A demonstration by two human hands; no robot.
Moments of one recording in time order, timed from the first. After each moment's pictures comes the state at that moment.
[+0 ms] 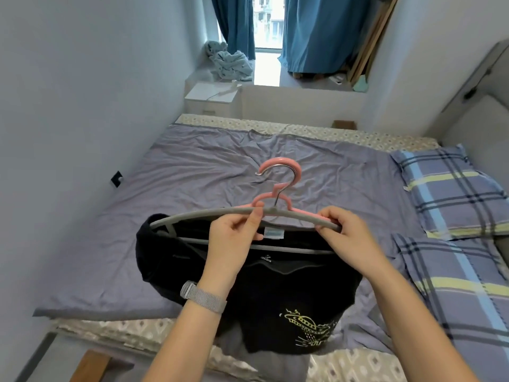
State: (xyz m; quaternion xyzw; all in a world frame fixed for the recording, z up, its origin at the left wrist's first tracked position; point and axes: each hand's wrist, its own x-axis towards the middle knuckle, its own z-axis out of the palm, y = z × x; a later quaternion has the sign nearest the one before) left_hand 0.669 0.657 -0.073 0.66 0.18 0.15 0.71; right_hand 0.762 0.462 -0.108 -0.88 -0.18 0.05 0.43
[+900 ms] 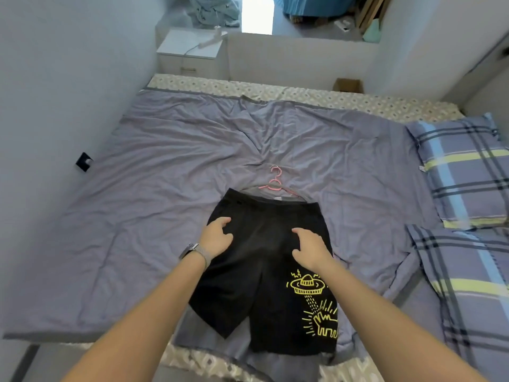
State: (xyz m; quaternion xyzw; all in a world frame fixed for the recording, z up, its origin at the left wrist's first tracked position) left_hand 0.857 0.814 -0.284 0.87 0.22 -0.17 0.41; right_hand 0.908 0.567 -0.303 -0.94 -0.11 0.28 0.16
